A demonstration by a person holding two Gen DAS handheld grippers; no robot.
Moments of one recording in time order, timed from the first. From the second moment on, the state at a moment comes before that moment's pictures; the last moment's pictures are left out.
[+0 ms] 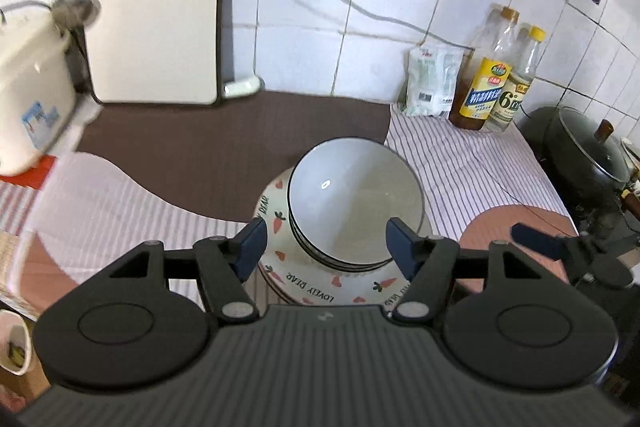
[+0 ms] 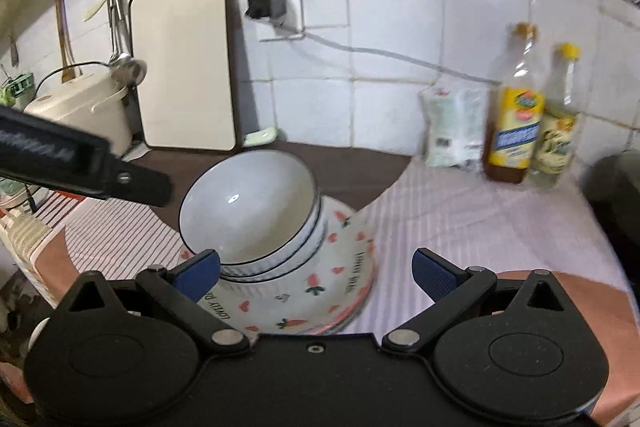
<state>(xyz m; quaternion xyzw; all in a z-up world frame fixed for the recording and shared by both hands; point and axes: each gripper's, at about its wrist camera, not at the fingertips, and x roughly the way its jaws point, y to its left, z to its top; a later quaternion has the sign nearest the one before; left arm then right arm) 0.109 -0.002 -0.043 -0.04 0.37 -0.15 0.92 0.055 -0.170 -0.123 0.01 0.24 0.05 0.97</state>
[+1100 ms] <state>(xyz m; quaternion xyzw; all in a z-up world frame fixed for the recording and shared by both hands) 0.015 0.012 -0.009 -0.01 0.34 -0.10 0.93 -0.035 -0.201 -0.066 0.01 0.27 -0.07 0.96</state>
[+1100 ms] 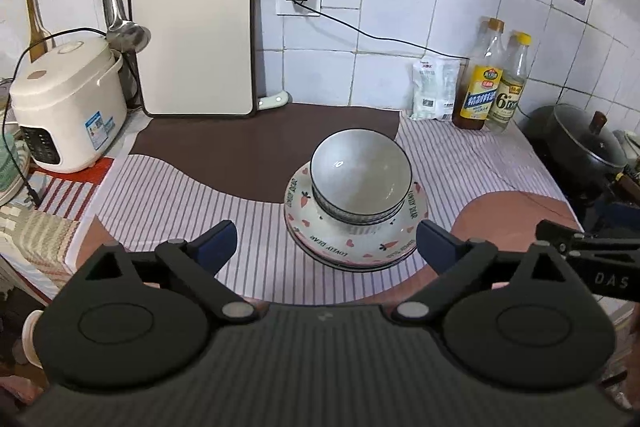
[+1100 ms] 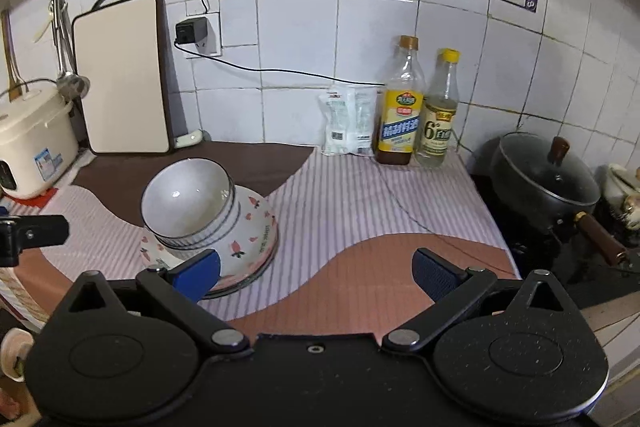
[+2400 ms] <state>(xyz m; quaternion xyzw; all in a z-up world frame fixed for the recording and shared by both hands) -0.017 0.006 -0.020 0.01 0.32 -0.08 0.95 -0.084 -0.193 -0.063 -0.01 0.22 -0.09 0.97</state>
